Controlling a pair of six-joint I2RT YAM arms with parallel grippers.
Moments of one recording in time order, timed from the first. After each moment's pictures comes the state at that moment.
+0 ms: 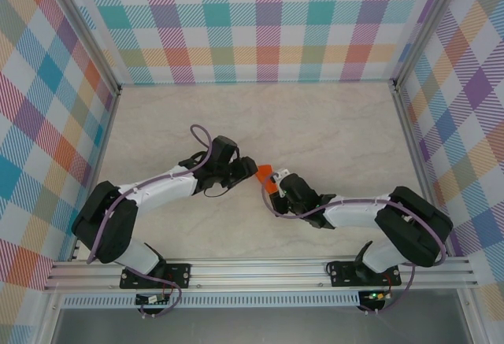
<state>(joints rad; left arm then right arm) -0.67 1.51 0.89 -0.21 0.17 -1.05 0.86 1.45 0.47 0.22 0.04 0.35</state>
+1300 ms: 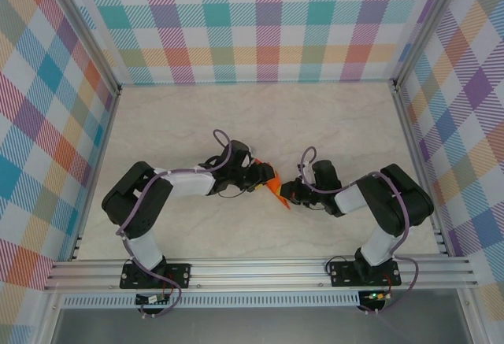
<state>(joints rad) -0.70 1.76 0.89 0.14 0.43 -1.07 0.45 1.69 0.39 0.62 -0.70 0.93</state>
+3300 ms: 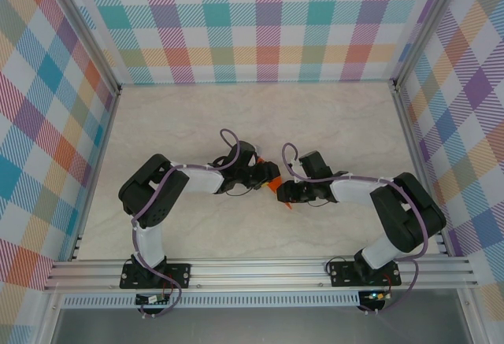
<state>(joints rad) -0.71 1.89 0.93 0.26 0.41 -1.08 0.54 1.56 0.62 -0.08 -0.47 0.44</state>
